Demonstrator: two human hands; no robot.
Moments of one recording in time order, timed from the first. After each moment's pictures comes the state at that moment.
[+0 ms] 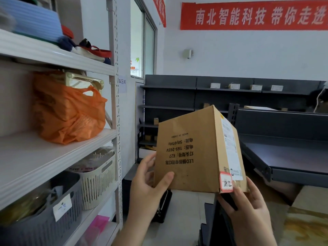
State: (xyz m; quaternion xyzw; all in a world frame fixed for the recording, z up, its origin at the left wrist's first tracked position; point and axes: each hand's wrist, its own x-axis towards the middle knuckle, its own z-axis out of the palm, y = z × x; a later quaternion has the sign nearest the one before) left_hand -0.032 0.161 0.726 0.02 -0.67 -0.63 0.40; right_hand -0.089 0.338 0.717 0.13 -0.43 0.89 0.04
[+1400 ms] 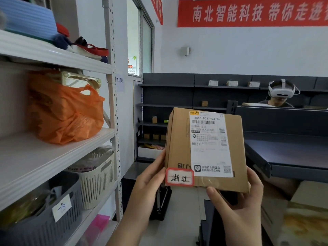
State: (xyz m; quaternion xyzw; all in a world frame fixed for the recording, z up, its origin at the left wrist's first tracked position) left_hand -0.021 0.161 0.737 -0.05 -0.65 -0.71 0.28; right_hand -0.070 0.321 0.714 0.21 -0.54 0.80 0.18
